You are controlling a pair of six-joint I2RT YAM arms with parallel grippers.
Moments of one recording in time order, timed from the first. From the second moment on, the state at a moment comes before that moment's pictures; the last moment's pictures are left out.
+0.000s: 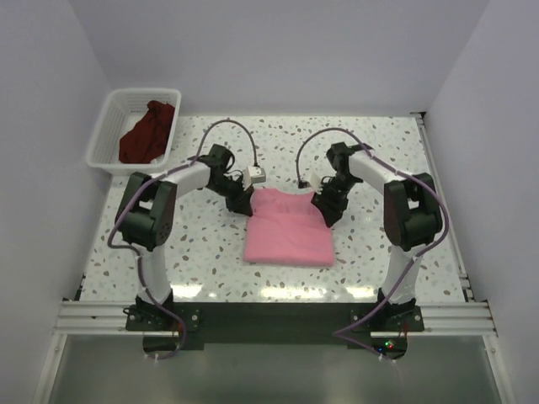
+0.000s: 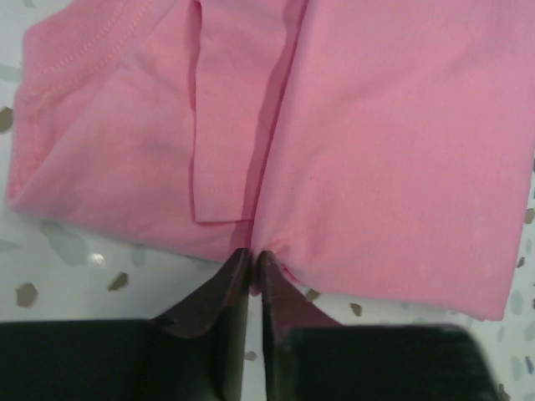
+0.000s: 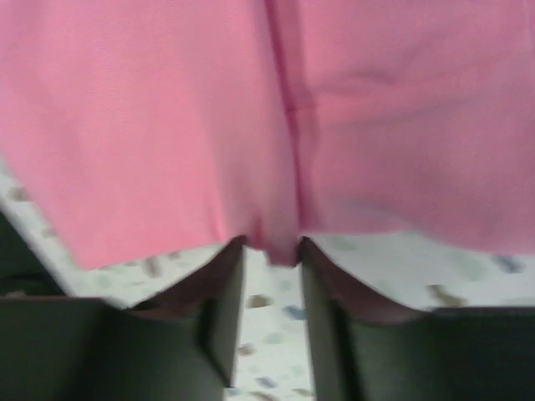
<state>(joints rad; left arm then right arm) -0.33 2.01 1.32 -0.61 0.81 0.74 0.29 1.97 1.42 -1.07 -0.40 -0.90</state>
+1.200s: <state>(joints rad) -0.63 2.02 1.36 -0.47 0.73 0.86 0.37 2.45 1.93 -1.12 -0.84 -0.28</state>
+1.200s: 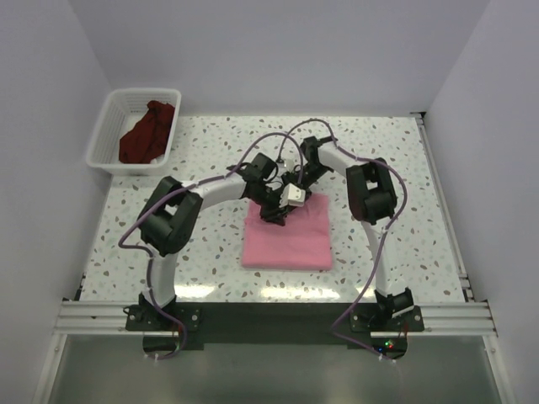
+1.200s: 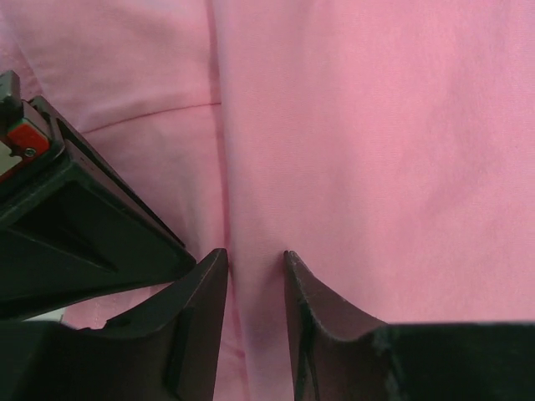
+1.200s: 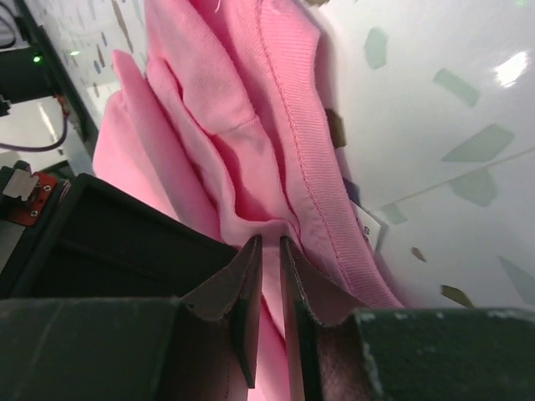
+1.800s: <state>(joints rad) -0.74 1.81 1.11 -0.47 0.76 0.82 0.43 2.30 1.58 -1.06 -0.92 -0.29</state>
